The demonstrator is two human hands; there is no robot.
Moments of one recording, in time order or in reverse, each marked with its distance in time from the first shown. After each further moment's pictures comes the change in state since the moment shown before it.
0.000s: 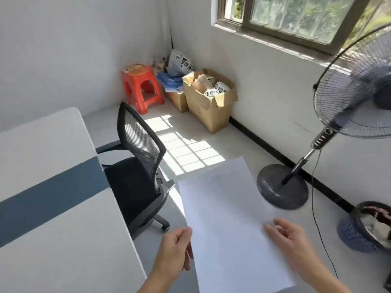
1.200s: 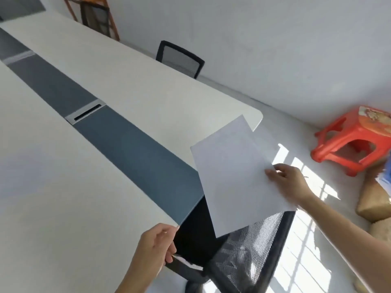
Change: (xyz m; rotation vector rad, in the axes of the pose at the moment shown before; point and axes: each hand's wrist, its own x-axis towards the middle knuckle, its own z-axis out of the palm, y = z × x) left_hand 0.209 0.080 -0.211 -0.562 1.076 -0.313; right_hand 0.426 -0.371 0.523 -0.787 -0.999 -0.623
